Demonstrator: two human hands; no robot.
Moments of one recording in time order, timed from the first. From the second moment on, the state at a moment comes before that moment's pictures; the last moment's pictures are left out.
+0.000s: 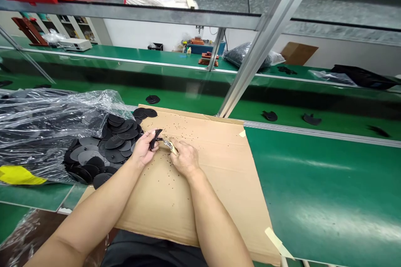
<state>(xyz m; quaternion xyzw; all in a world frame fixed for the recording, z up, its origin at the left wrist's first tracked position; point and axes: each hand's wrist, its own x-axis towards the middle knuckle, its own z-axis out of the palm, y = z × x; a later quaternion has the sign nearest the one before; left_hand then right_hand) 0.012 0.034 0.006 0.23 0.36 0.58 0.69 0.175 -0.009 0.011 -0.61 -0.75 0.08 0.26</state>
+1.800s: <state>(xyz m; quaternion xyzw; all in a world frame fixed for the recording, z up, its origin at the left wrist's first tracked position) 0.005 0.030 0.013 0.23 0.29 0.46 0.81 0.166 -0.017 0.015 -0.59 -0.77 0.11 0.21</state>
